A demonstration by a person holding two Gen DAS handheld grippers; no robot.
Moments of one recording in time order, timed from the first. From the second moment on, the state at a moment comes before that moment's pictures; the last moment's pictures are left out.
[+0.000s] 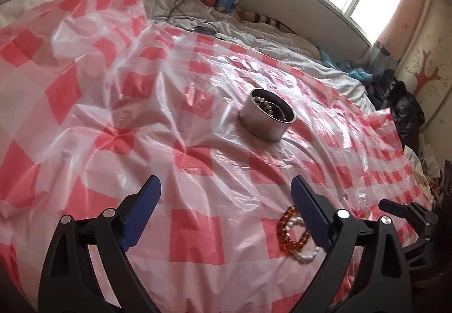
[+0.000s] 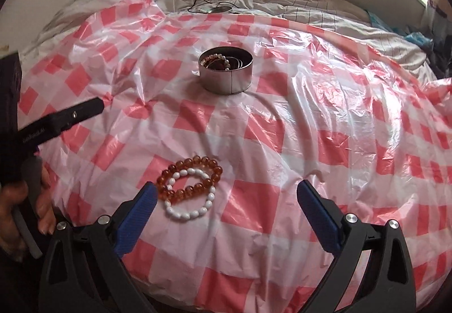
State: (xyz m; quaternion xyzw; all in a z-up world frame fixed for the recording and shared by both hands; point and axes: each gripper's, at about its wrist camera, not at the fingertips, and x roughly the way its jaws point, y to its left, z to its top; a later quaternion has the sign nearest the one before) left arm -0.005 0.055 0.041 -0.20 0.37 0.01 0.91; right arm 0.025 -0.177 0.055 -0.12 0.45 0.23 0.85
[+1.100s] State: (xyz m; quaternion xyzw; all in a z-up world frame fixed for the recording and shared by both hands) left arm 0.050 -0.052 -0.018 0.13 0.45 -0.01 0.88; right arm 0.047 -0.191 -0.024 -0.21 0.41 0.12 0.88
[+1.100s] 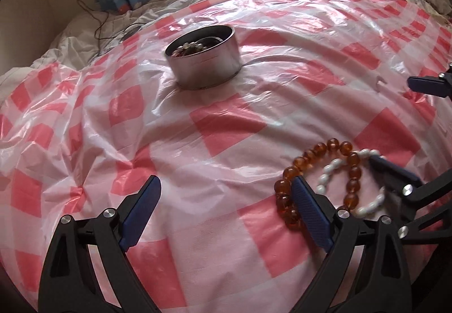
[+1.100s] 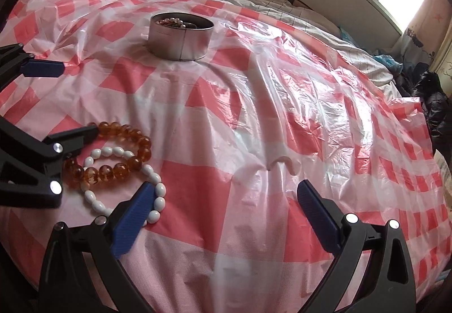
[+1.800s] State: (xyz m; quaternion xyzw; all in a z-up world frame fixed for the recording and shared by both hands) left arm 0.051 -0.044 -0.016 0.06 0.46 -0.06 0.89; right arm 0.063 -0.228 -0.010 0.06 0.45 0.29 0.84
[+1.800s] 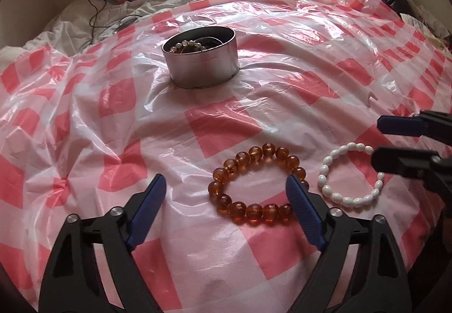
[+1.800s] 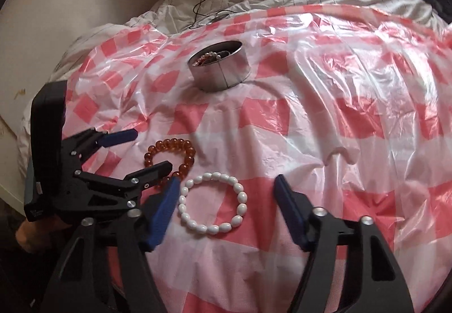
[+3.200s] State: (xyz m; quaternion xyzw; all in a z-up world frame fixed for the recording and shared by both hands) left arm 0.059 -0.002 -0.022 -0.03 0.48 -0.02 0.88; right arm 0.052 -0.202 -0.024 -0.02 0.45 0.27 0.85
